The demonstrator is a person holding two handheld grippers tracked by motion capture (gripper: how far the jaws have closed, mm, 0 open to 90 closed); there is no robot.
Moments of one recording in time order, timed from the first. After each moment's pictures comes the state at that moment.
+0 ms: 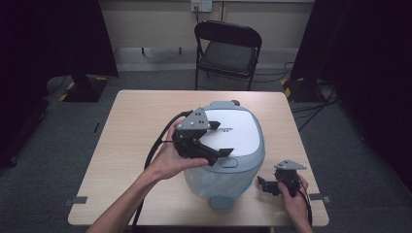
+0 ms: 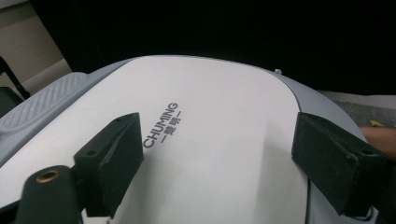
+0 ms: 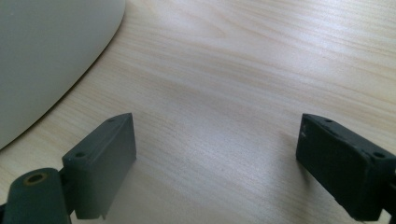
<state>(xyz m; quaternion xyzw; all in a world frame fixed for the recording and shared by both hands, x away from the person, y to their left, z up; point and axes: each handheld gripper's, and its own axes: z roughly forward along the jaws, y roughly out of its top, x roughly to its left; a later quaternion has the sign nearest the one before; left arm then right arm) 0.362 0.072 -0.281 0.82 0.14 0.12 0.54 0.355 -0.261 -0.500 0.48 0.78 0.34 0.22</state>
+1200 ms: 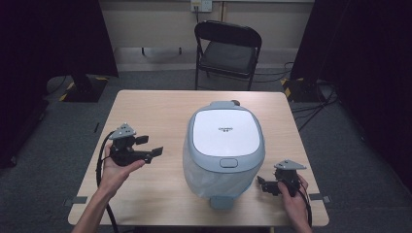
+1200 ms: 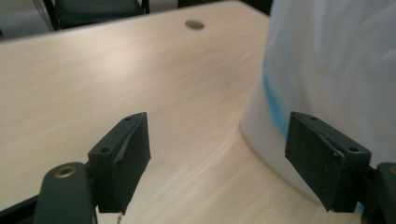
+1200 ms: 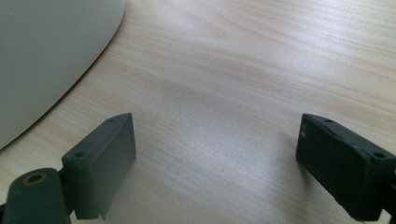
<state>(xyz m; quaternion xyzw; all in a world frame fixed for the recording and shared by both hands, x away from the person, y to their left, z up) 0.380 0.245 -0.397 0.78 0.40 0.14 0.46 0.356 -0.261 -0.500 0.48 0.78 0.34 0.22</state>
